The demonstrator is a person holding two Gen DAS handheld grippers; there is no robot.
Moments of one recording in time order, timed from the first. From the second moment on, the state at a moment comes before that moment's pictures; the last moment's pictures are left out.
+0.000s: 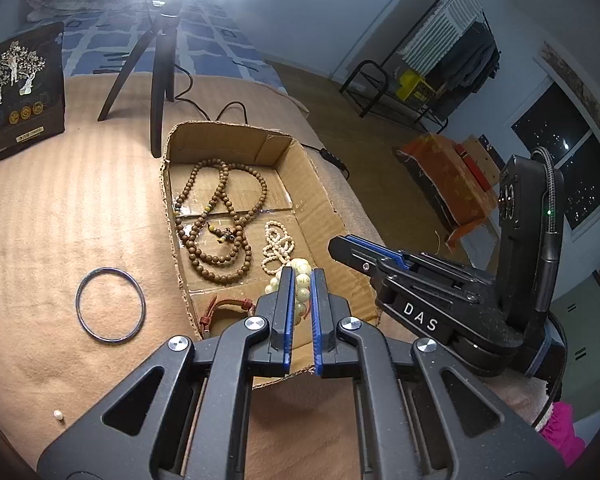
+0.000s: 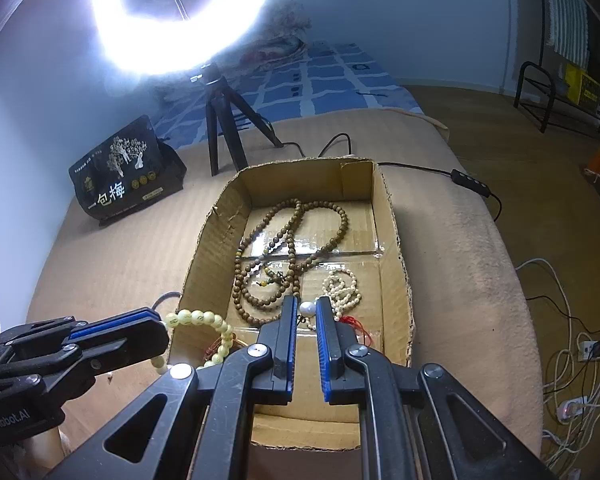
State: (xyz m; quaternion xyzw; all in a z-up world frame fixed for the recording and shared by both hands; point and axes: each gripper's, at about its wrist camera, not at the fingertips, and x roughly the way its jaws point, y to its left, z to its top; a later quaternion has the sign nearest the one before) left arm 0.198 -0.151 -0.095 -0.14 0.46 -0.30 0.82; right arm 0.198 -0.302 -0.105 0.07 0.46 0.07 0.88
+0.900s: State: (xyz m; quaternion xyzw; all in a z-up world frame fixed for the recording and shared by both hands) left arm 0.182 -0.143 -0.082 -0.07 0.43 -0.24 0.87; right arm 0.192 -0.308 -0.085 0.06 0.43 0.03 0.90
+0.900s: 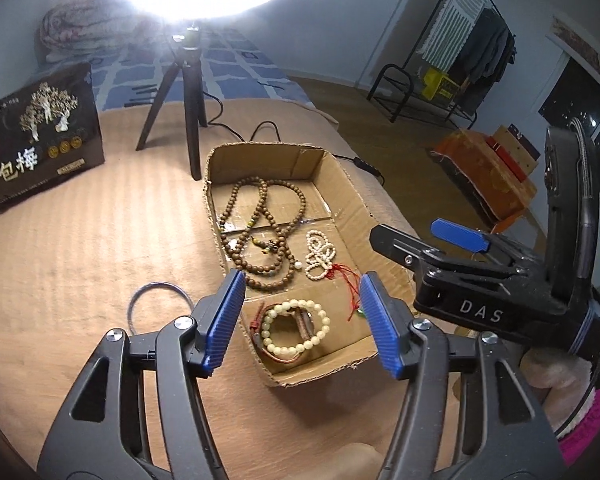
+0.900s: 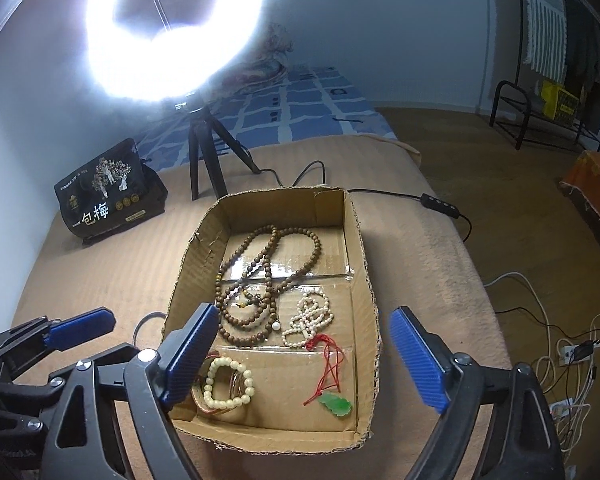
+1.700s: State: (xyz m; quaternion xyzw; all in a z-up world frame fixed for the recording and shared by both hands) left arm 0.125 -0.090 -0.057 -0.01 0.38 -0.22 0.90; right arm 0.169 -0.276 -0.047 0.07 0.37 0.05 0.93
